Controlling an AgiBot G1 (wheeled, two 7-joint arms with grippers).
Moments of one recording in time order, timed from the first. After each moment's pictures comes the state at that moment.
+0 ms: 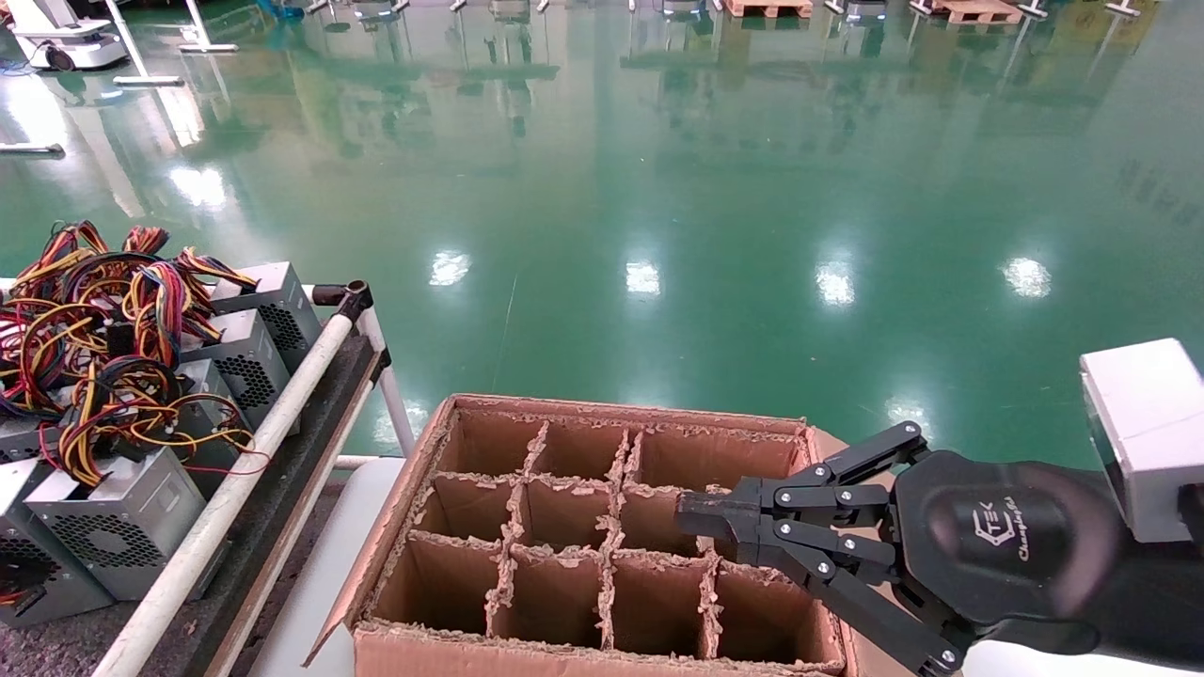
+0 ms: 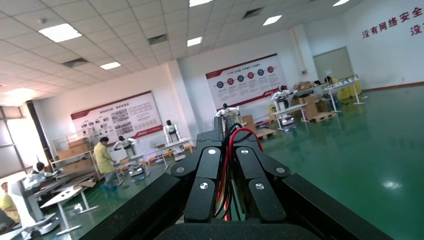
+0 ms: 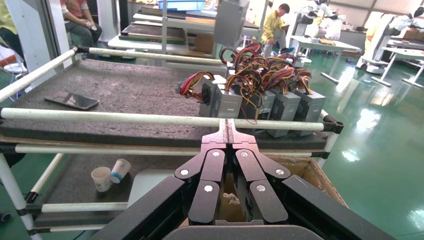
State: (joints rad) left arm -2.58 0.46 1.48 0.01 0.34 1.39 0.16; right arm 1.09 -0.58 -0.35 1.27 -0.68 -1.47 0.15
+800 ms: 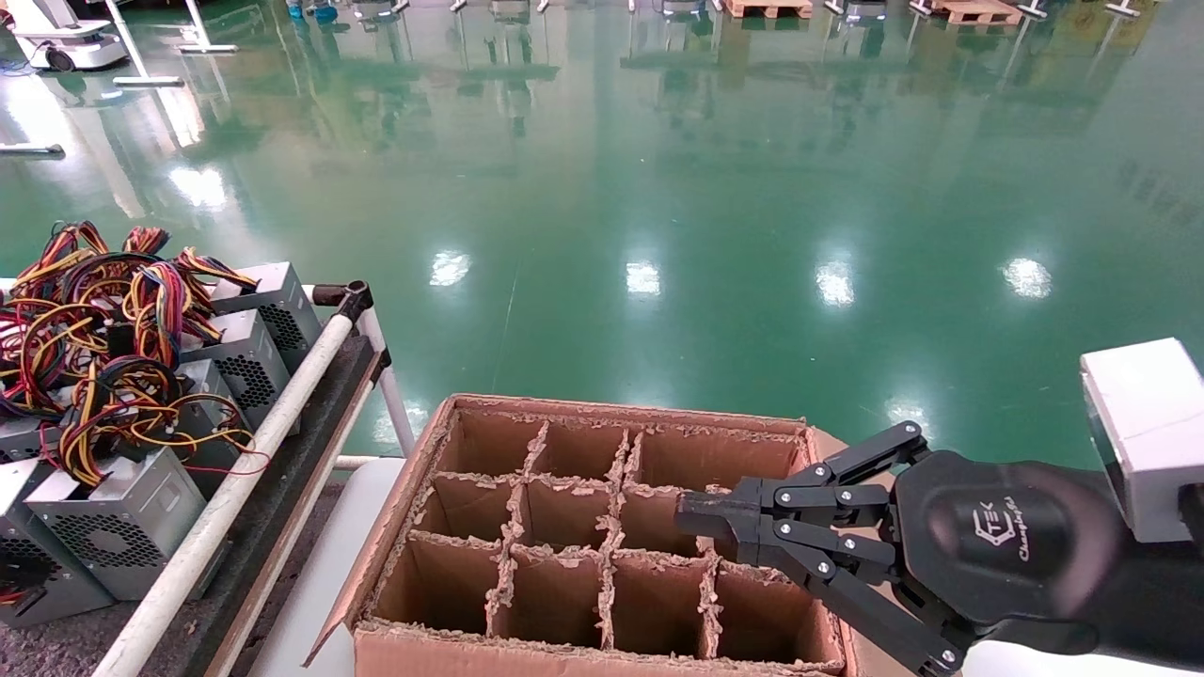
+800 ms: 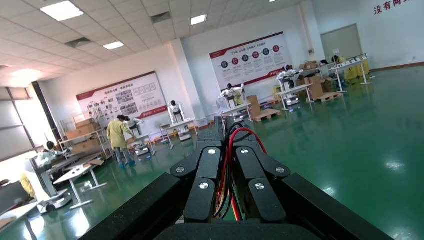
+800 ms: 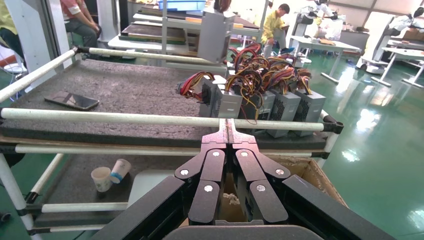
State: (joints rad) left arm -2.67 0.37 1.55 0.03 0.43 1.48 0.15; right arm 1.09 -0.58 -0.35 1.27 -0.68 -1.47 0.15
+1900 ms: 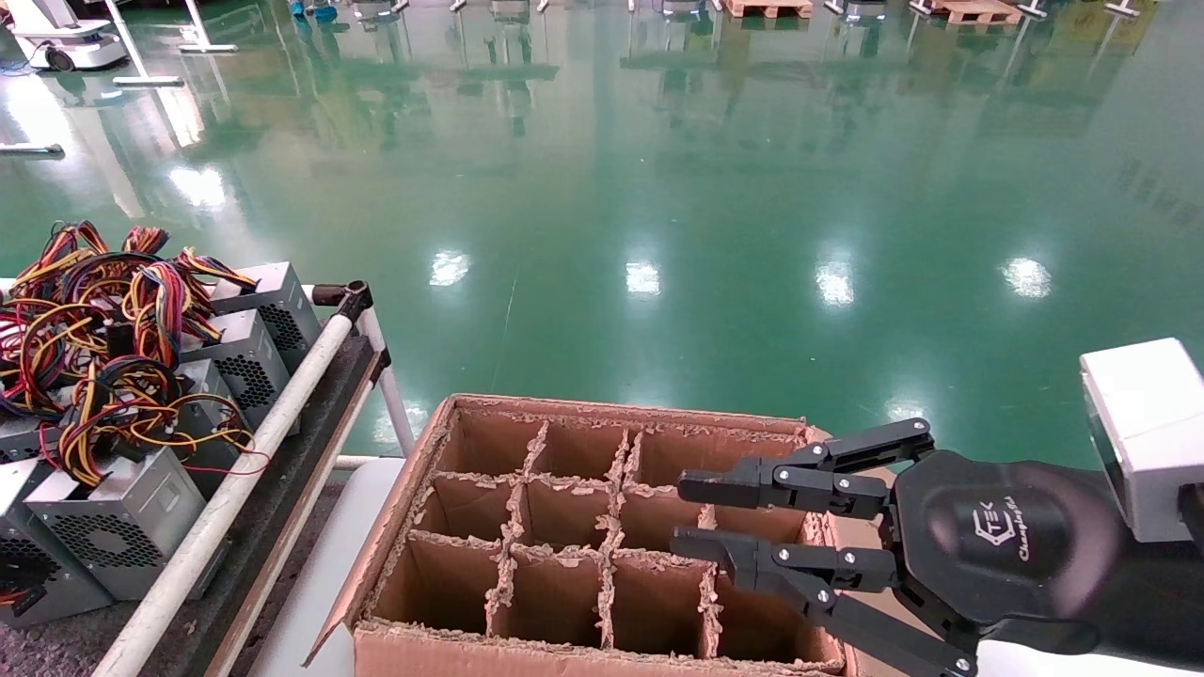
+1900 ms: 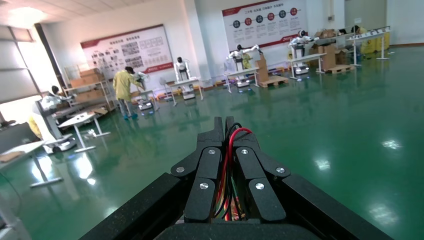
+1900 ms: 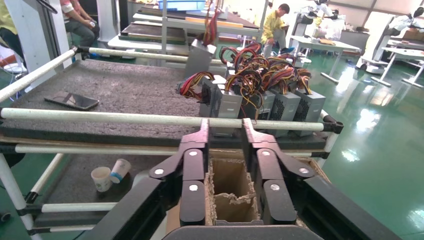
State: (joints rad) left arm -2.42 0.33 1.46 0.20 0.43 1.58 0.21; right arm 1.09 -0.58 -0.35 1.27 -0.68 -1.47 0.15
